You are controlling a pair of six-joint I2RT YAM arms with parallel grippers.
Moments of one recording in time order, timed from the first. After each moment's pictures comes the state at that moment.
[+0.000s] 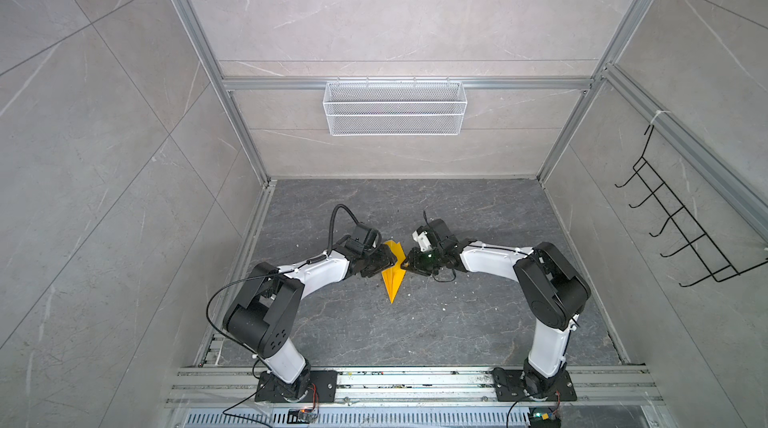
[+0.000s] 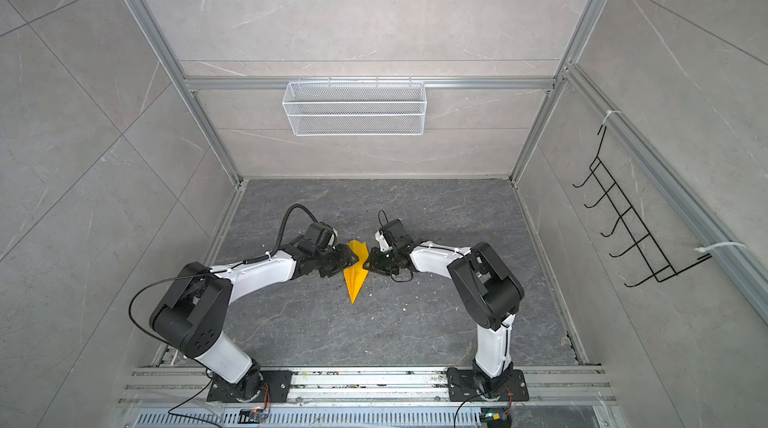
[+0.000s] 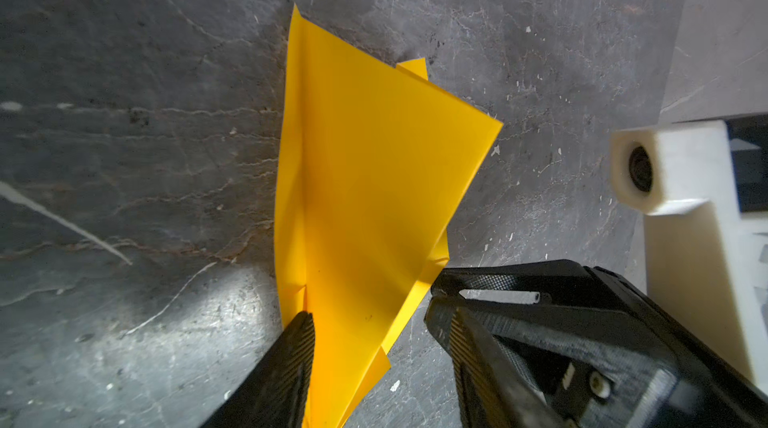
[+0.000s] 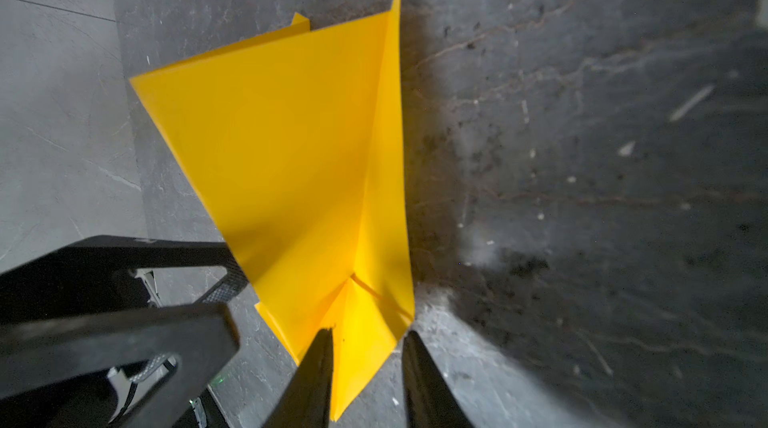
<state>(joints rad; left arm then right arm) -0.56 1.64 0.91 -0.19 0.27 -0.85 0.61 1.89 1.09 -0.15 -0.45 0.71</state>
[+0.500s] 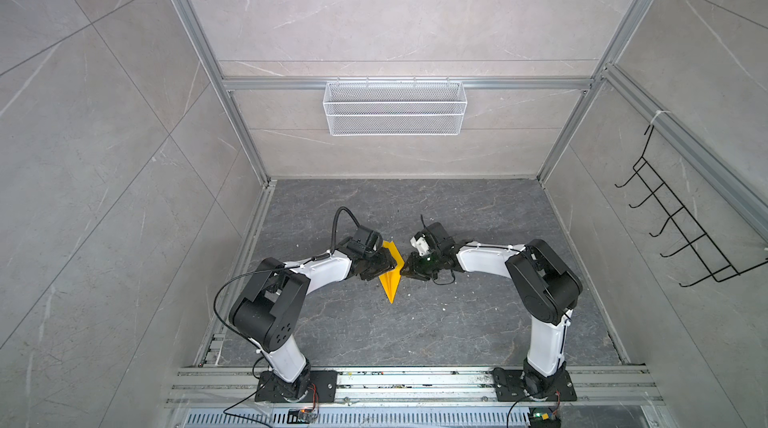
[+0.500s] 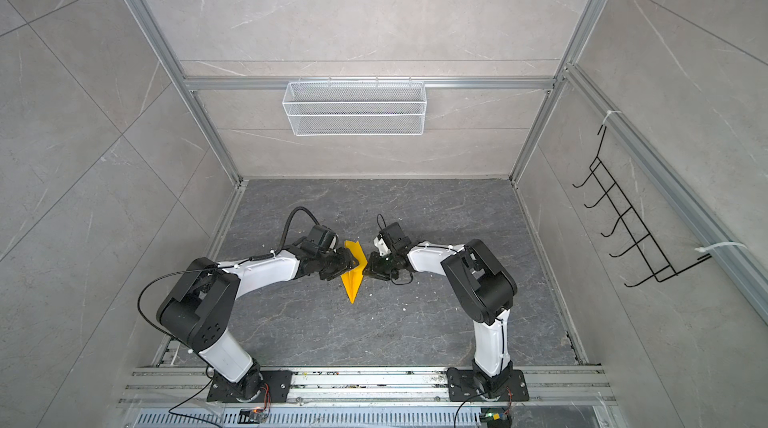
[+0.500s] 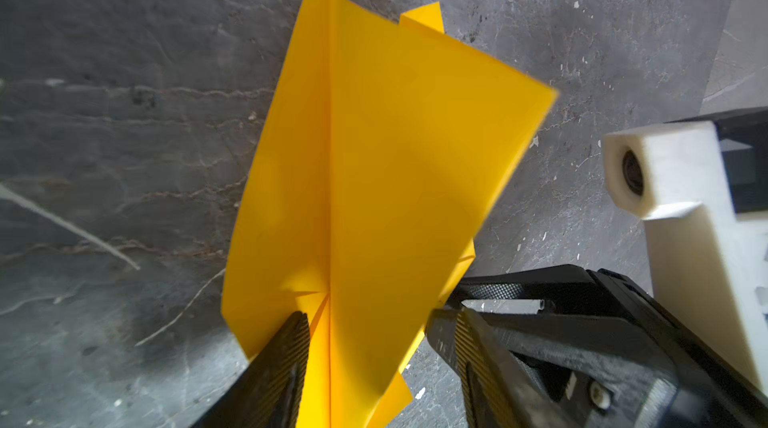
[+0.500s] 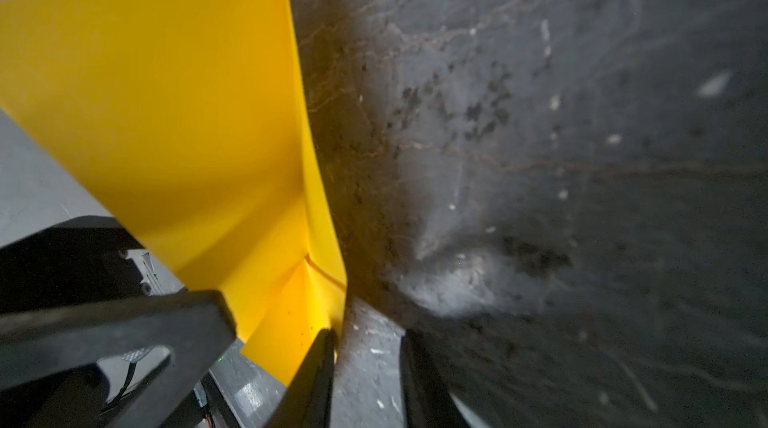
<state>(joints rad) -0.56 1.68 0.91 -0.20 0.27 -0.83 0.61 1.95 1.10 -0.16 -0.52 0.71</state>
